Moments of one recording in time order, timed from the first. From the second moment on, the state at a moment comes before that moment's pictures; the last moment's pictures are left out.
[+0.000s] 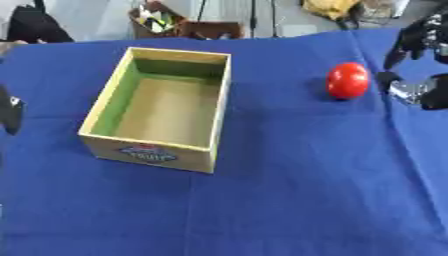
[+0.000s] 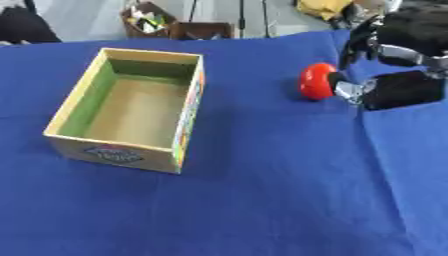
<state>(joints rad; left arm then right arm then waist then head) -0.30 0.15 0.17 -1.98 0.18 -0.26 -0.14 -0.60 -0.79 0.01 -1.98 0.87 -0.14 0.90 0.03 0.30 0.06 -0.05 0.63</state>
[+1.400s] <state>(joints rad) -0.30 0.15 0.16 -1.98 0.19 -0.26 -0.15 -0.81 -0.82 0.14 -1.62 0.81 -0.10 0.90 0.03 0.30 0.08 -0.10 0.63</state>
